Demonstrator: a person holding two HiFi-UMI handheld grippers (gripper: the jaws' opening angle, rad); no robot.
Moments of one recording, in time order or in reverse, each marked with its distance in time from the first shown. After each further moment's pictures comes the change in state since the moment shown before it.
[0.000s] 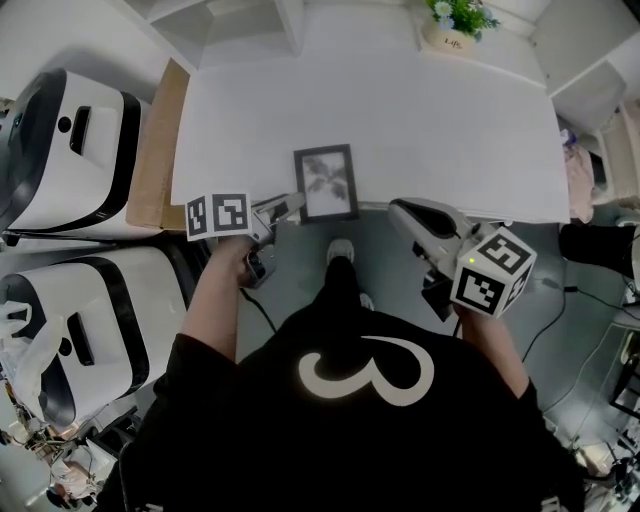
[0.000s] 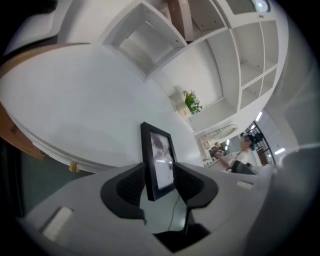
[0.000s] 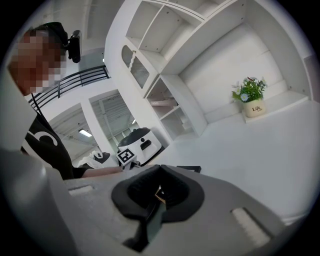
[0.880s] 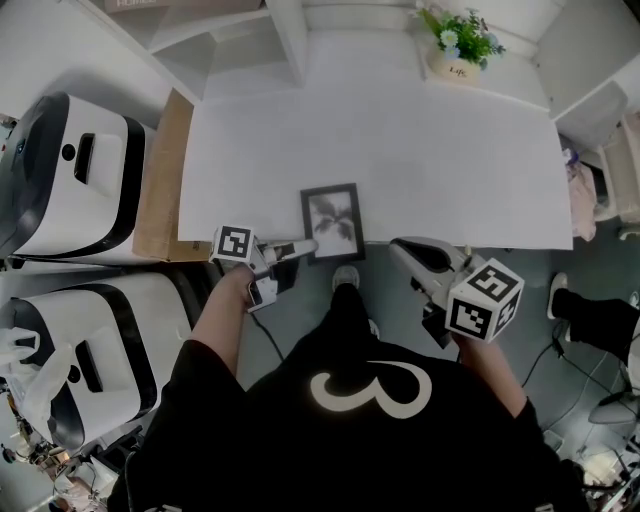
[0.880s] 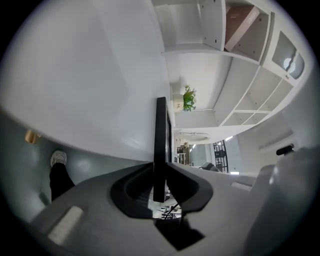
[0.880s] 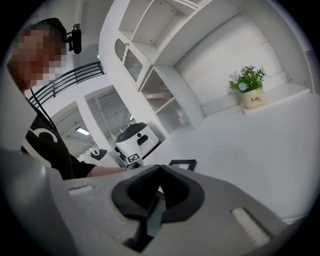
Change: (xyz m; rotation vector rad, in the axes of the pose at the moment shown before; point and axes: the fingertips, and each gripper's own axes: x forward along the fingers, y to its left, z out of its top) left arm 0.032 0.007 -0.025 -0.304 0.190 -0.440; right arm 0.021 -0.022 -0.017 0.026 0.062 -0.012
